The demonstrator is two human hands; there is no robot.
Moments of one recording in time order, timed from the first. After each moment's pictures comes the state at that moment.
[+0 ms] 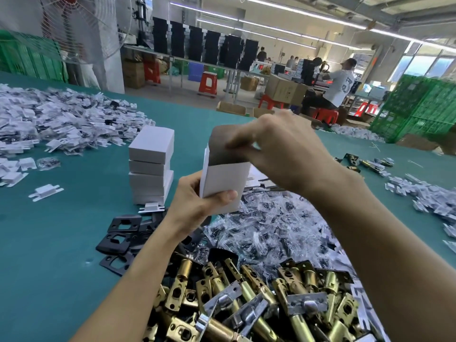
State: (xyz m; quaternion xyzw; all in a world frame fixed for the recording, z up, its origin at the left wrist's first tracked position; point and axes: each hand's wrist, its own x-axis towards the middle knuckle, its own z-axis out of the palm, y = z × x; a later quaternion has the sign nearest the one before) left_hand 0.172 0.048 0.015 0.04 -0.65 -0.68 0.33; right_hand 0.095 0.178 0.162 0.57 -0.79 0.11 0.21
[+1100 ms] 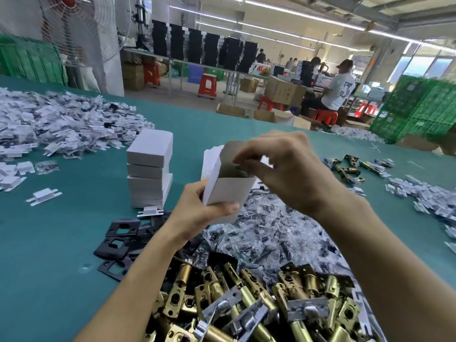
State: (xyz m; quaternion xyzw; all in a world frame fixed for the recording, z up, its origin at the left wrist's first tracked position) left_hand 0.170 0.048 0.014 0.07 -0.69 -0.67 0.25; right_hand 0.085 0.196 0.139 0.62 -0.72 0.25 0.19
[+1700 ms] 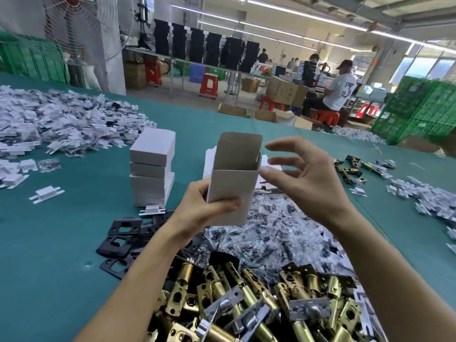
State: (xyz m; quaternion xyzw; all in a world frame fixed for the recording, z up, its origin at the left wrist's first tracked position) left_hand 0.172 0.048 0.016 0.03 -0.65 -0.73 0.23; right_hand 0.070 0.216 0.111 0.47 -0.74 0.48 0.03
